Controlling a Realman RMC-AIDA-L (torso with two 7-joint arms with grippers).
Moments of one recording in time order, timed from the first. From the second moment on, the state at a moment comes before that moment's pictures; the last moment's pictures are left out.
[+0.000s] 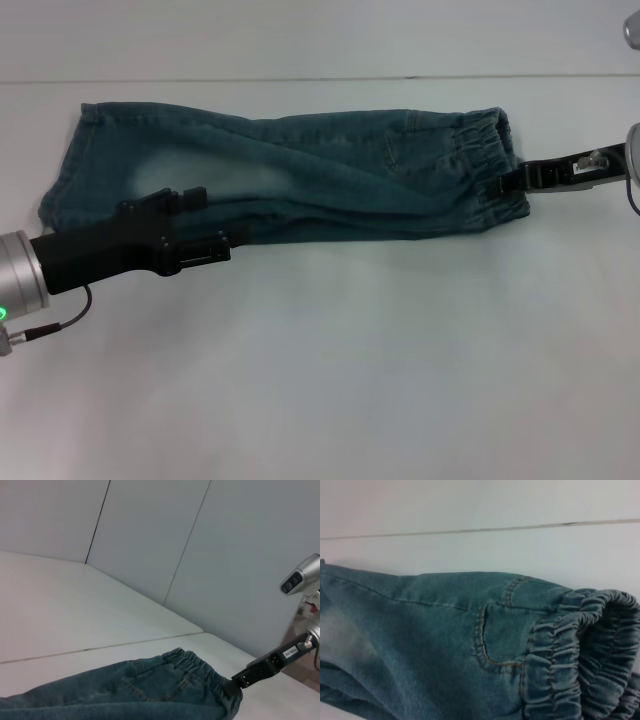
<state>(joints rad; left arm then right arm) -0.46 -2.16 0.58 0.72 1.97 1.51 -1.46 0.79 1.98 -0.76 -0.57 -2.41 -1.14 2.31</state>
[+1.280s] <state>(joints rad) -0.76 -2.18 0.57 0.09 1.44 1.05 -0.66 0.62 1.91 -0.60 -0.82 -2.13 -1.63 2.23</state>
